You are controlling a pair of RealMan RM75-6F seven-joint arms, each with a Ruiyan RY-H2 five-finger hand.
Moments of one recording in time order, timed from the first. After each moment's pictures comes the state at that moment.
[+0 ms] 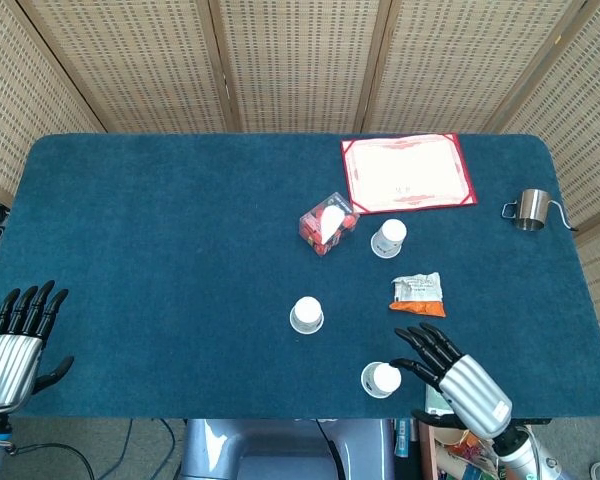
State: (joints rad) left arm -0.04 -1.11 0.00 -1.82 1.61 1.54 0.39; right arm 0.24 -1.18 -0.11 -1.63 -2.04 1.52 0.20
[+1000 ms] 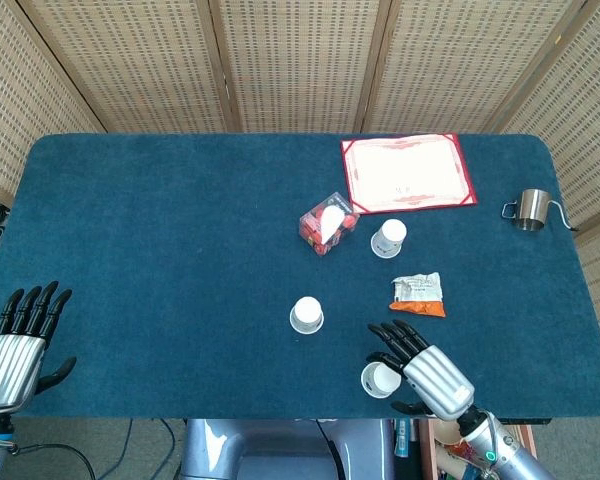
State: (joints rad) left arm -0.05 -1.10 0.01 -1.83 1.62 1.53 0.40; right arm 0.32 -1.26 -0.10 -1.68 -1.89 1.29 0.06
